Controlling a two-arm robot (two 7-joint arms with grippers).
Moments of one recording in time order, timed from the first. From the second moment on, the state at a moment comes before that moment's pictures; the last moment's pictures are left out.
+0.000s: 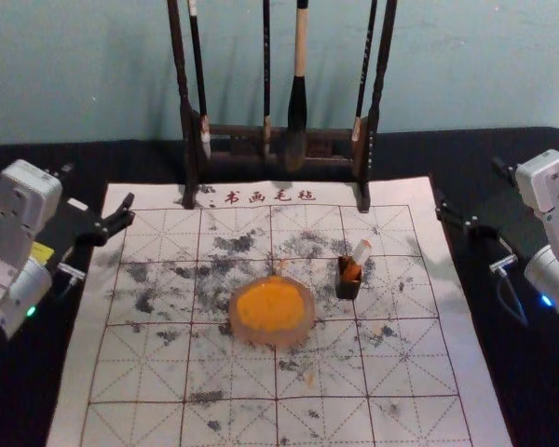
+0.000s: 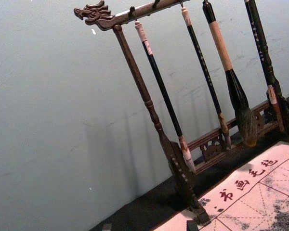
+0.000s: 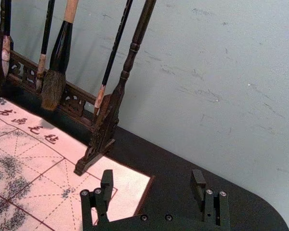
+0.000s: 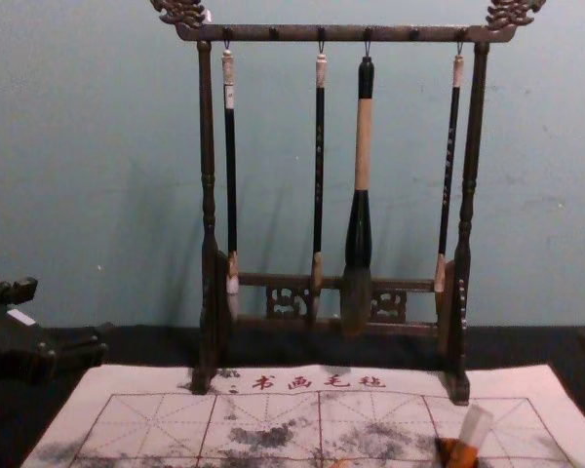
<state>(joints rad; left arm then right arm) -0.20 0.60 0.45 -1.41 -0.25 -0.12 0.03 0.20 0.60 -0.45 -1.41 0.25 -0.12 -0.03</state>
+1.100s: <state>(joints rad) -0.20 0.60 0.45 -1.41 -0.25 -0.12 0.03 0.20 0.60 -0.45 -1.41 0.25 -0.12 -0.03</state>
